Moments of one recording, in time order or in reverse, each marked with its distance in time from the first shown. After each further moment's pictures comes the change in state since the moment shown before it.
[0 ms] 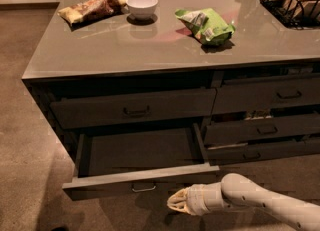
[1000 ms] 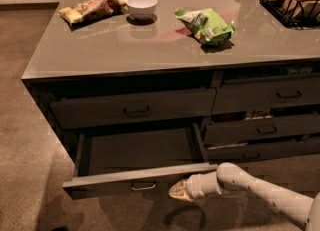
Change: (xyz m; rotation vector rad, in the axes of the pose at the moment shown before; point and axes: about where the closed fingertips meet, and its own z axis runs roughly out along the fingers) arm 0.064 -0.060 0.043 -0.019 -0.025 0.036
